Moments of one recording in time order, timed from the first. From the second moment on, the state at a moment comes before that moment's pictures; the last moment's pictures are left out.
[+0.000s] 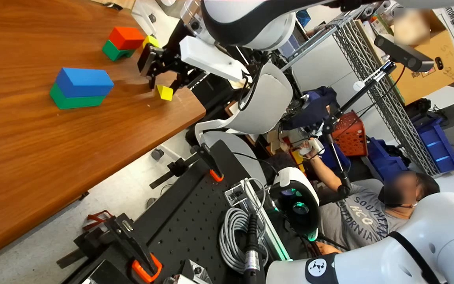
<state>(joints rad) 0.01 0.53 -0.20 -2.13 -0.03 2.57 0.37</state>
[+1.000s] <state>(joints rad) 0.05 0.47 -0.18 -2.14 -0.07 2.50 0.40</state>
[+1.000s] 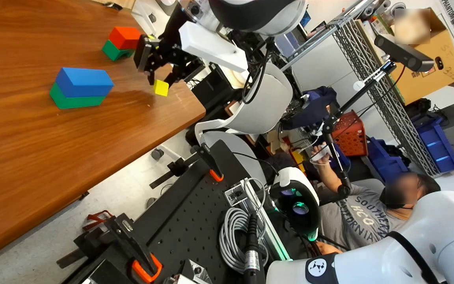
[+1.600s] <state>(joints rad) 0.09 0.47 -0.16 -2.18 -0.07 2.46 0.41</state>
